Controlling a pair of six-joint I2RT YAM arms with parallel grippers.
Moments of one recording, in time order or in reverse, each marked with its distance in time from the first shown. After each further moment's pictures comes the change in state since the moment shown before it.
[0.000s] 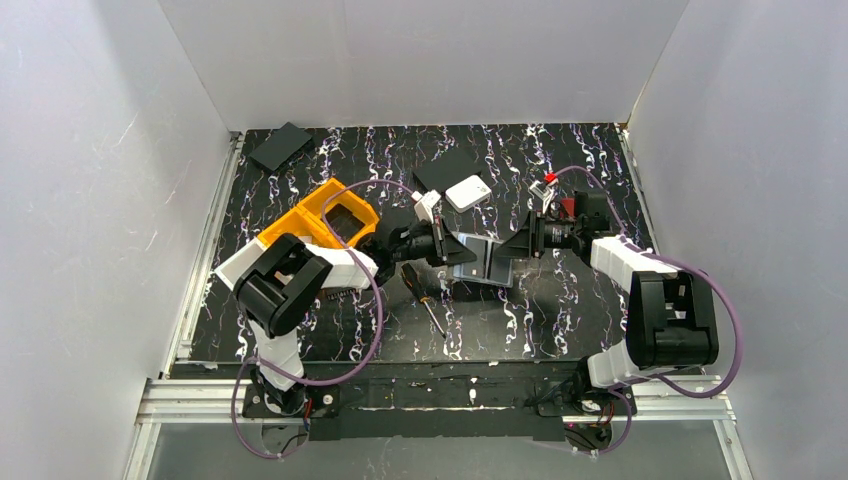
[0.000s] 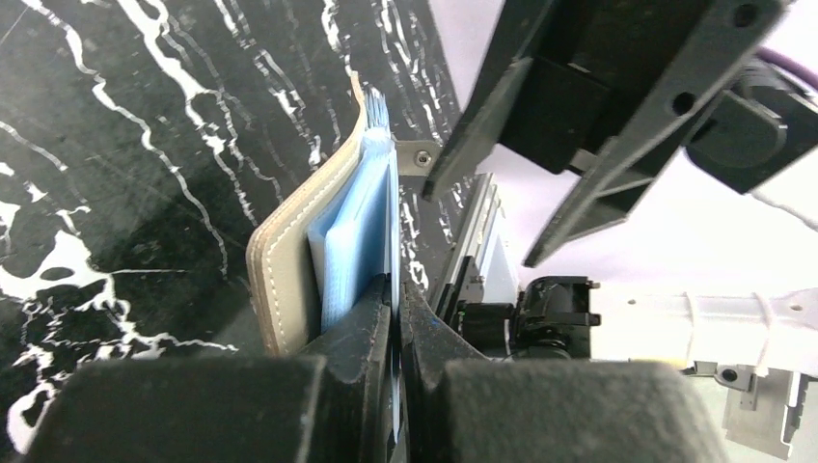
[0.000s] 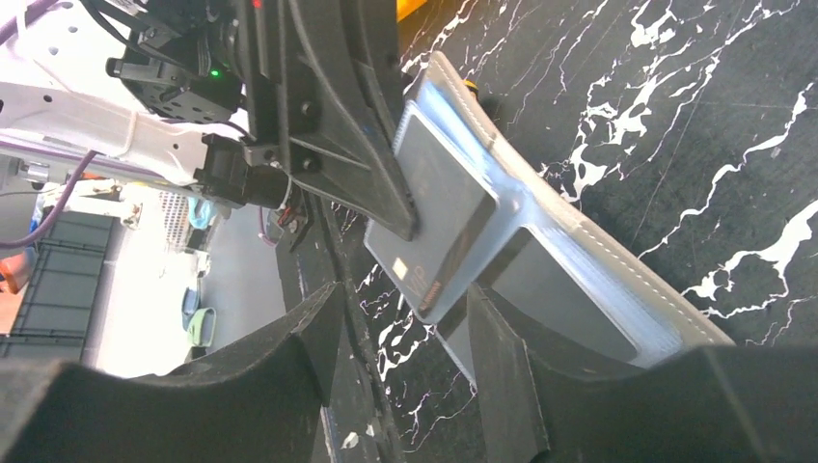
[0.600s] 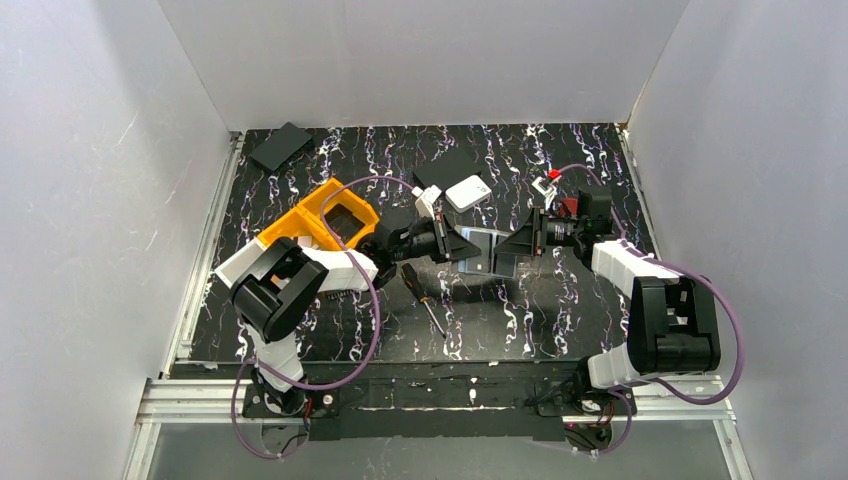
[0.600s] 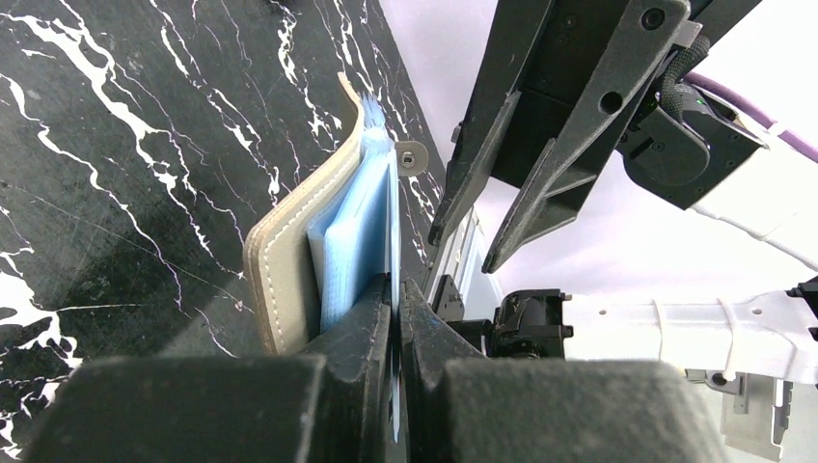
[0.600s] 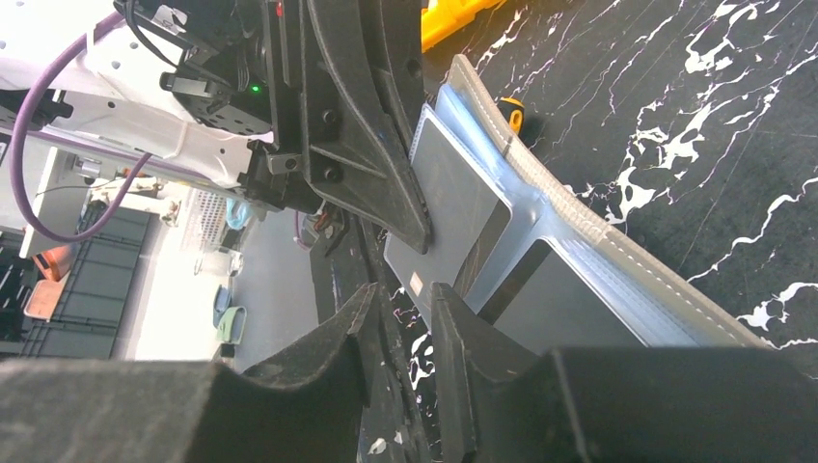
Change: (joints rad) left arm -0.026 -0.054 -0.006 0.063 -0.038 -0.026; right arm -0.006 -0.036 -0.034 0.164 -0.077 0.166
